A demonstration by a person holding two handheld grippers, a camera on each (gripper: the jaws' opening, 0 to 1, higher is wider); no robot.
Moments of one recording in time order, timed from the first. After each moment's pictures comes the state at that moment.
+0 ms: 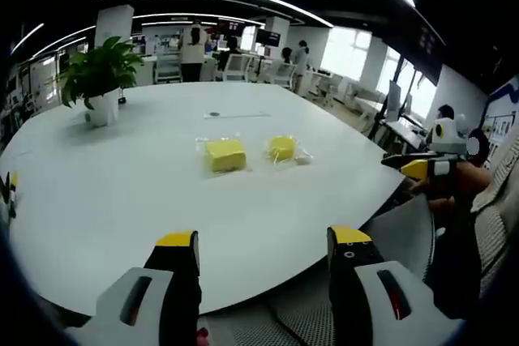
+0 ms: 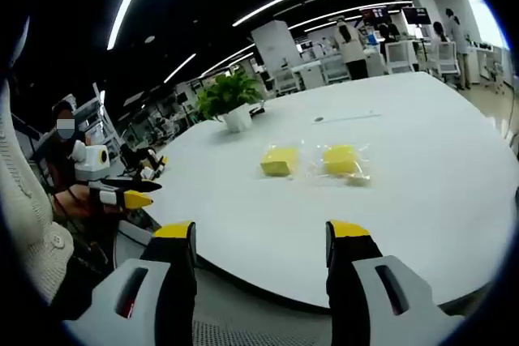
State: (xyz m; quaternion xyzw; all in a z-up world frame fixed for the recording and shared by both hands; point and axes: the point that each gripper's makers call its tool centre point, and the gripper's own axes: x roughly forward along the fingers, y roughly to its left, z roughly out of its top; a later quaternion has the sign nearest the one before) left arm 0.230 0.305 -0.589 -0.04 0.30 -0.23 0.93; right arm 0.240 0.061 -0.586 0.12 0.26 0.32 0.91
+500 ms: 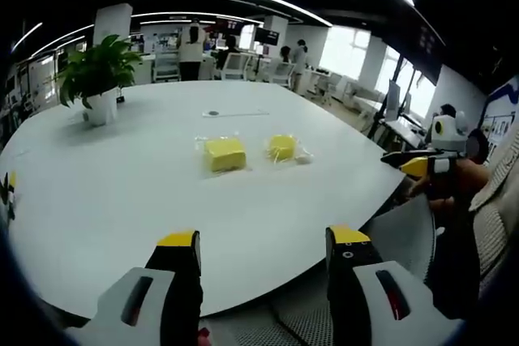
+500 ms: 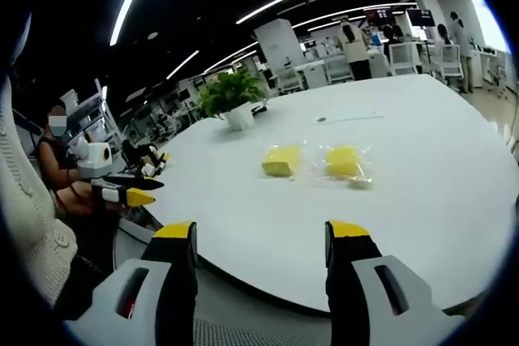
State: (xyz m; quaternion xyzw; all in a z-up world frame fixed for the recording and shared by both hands) left arm 0.235 0.303 -0.588 -0.04 0.30 -0.24 0.92; right arm 0.244 0.062 -0.585 0.11 0.26 0.33 0.90
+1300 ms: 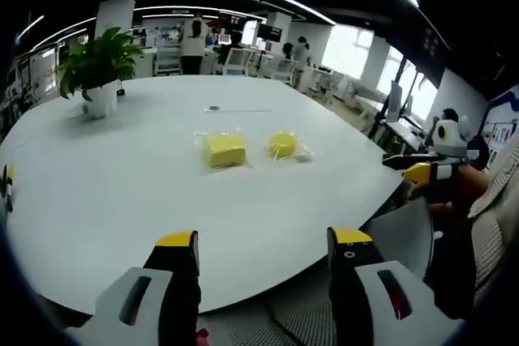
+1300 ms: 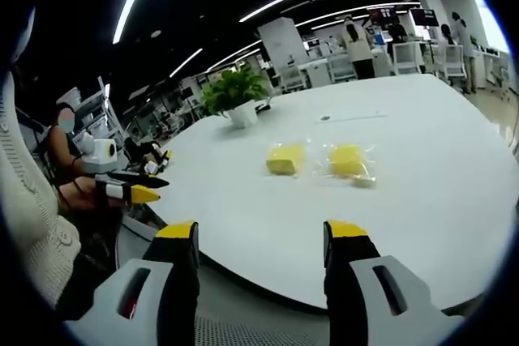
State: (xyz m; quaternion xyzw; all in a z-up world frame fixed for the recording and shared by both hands) left arm 0.236 0.304 -0.592 -0.06 0.31 -0.23 0.92; right arm 0.239 0.068 -0.585 0.11 0.26 0.34 0.90
